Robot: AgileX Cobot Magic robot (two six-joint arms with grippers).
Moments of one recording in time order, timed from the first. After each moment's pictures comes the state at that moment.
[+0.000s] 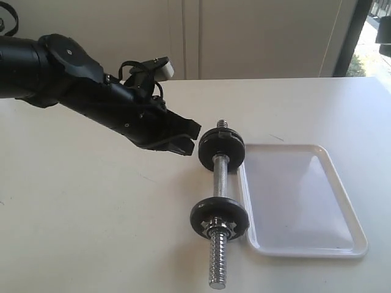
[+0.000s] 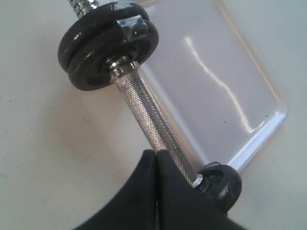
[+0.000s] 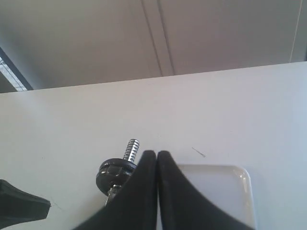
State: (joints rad) left arm -0.57 1.73 -1.22 -0.85 0.64 0.58; right arm 0.11 0.88 -0.88 0.33 0.50 -0.10
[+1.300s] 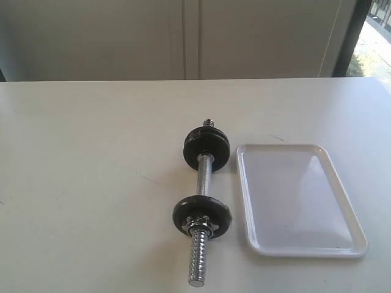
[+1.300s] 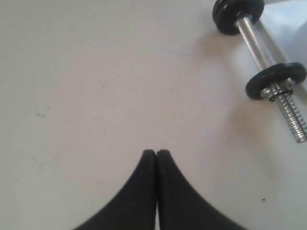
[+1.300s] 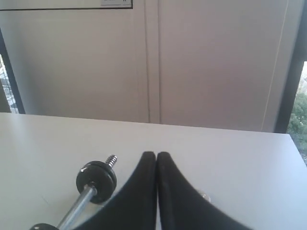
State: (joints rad) left arm -0.50 0.56 -0.72 0.04 0.98 -0.18; right arm 0.13 0.21 -0.71 0.17 0.69 -0.11
